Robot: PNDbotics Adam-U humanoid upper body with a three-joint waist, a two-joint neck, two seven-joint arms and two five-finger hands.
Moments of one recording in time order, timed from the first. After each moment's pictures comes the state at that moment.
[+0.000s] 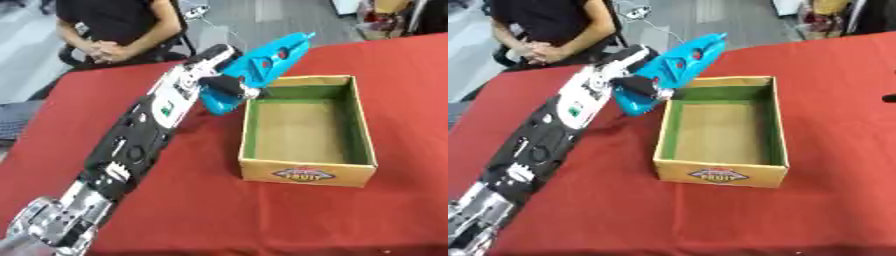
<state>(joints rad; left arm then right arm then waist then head) -0.70 0.34 -0.17 -1.19 -0.54 0.10 -0.31 -0.43 -0.28 -0.10 -1.53 0.24 -0.14 0.13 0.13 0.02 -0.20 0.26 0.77</state>
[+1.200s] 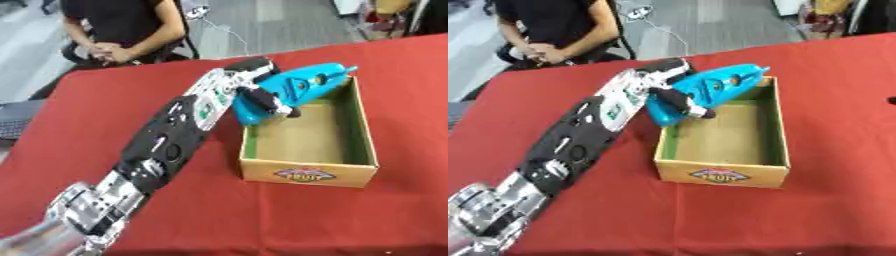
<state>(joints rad) -0.78 0.24 -0.24 -1.07 -0.70 0.02 -0.36 -0.43 -0.27 -0.10 -1.53 0.24 -0.14 0.12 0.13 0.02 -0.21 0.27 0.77</state>
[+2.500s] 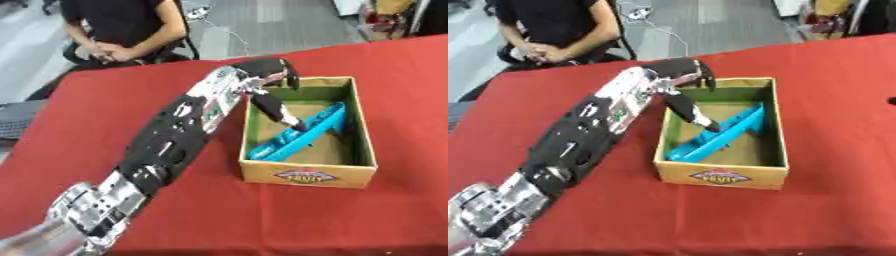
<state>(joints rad) -0.77 0.25 -0.26 -1.14 -0.91 -0.14 -0.39 -0.43 -0.27 -0.10 -1.53 0.24 -0.14 0.12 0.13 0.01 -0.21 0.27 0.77</state>
